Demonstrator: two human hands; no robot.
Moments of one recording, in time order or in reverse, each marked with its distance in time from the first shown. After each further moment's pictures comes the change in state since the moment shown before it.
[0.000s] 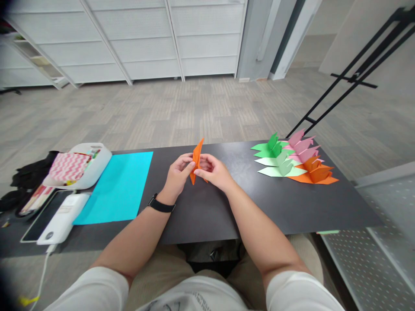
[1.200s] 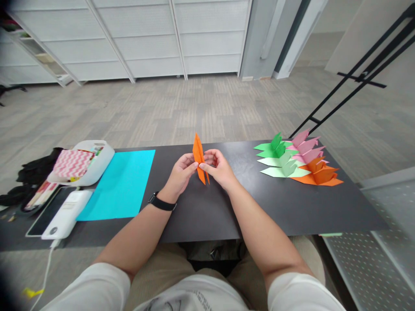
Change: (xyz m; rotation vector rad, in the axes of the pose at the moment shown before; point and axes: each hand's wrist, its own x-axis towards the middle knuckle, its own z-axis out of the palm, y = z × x) left_hand -0.002 0.004 0.005 -0.264 -0.065 -0.174; right_hand 0.004 0.004 -0.002 0.038 0.140 0.010
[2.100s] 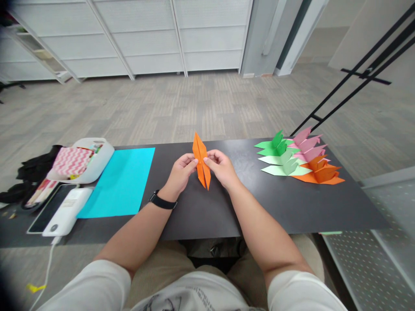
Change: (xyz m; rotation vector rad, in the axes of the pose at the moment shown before) left_hand 0.000 -0.001 0.002 0.070 0.036 -0.044; right_hand 0.000 0.004 -0.003 -0.035 0.024 0.033
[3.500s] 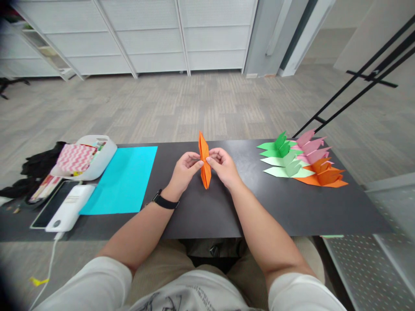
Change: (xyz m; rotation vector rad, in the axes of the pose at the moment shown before) left_hand 0.000 -0.002 0.000 0.117 0.054 0.099; right_hand 0.002 -0.002 -0.001 0.043 0.007 -0.027
